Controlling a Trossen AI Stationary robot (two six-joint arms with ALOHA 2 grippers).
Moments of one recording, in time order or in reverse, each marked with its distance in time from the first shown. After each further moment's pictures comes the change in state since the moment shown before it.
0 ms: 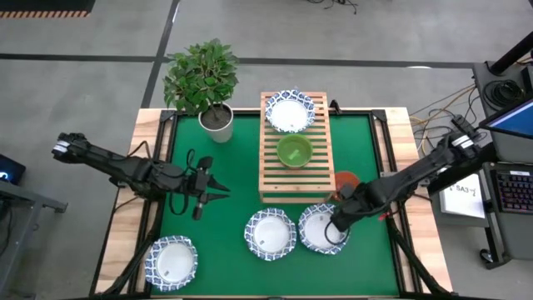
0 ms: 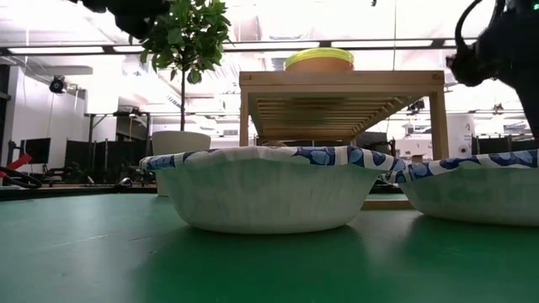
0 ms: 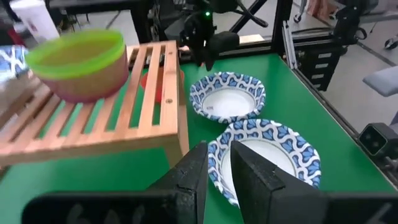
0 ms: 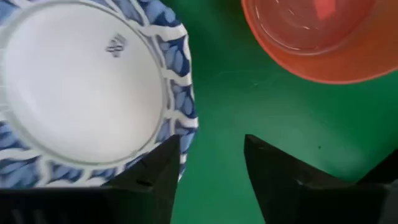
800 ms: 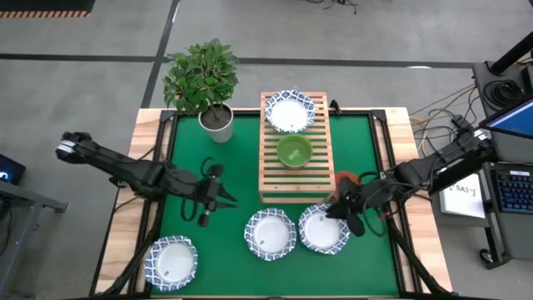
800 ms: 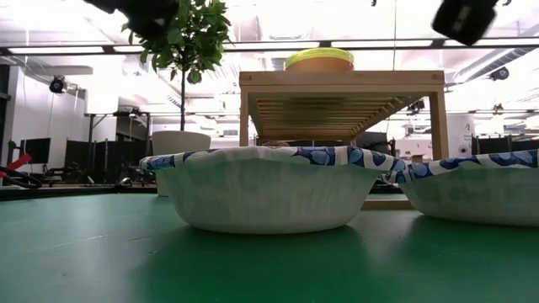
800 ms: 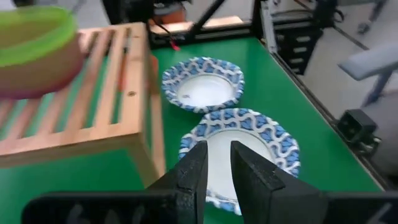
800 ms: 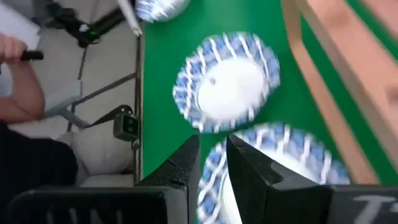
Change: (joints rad) left arm 0.000 0.133 0.045 0.023 0.086 -0.014; right arm 0.001 -0.340 -0.004 0.529 0.130 -0.666
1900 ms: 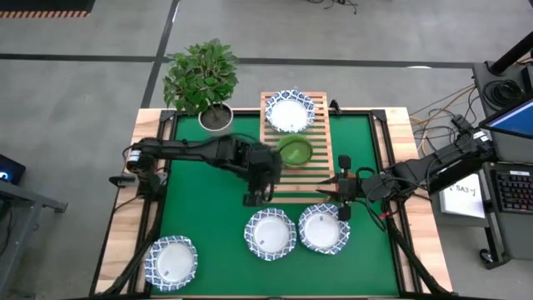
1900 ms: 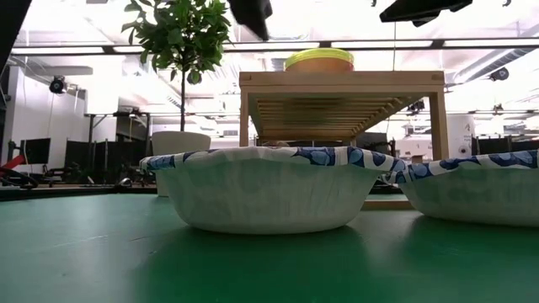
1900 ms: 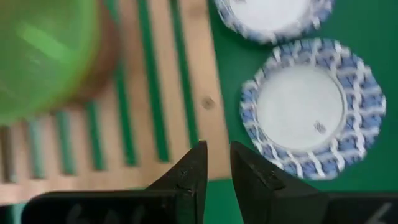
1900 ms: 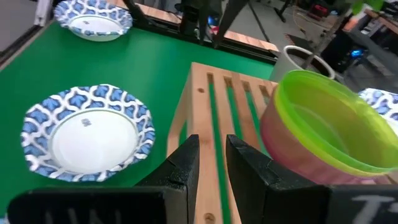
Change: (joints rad) left arm 0.217 0.867 1.230 -1.088 0.071 0.120; right arm -0.045 -0.025 -0.095 0.226 0.383 -0.812
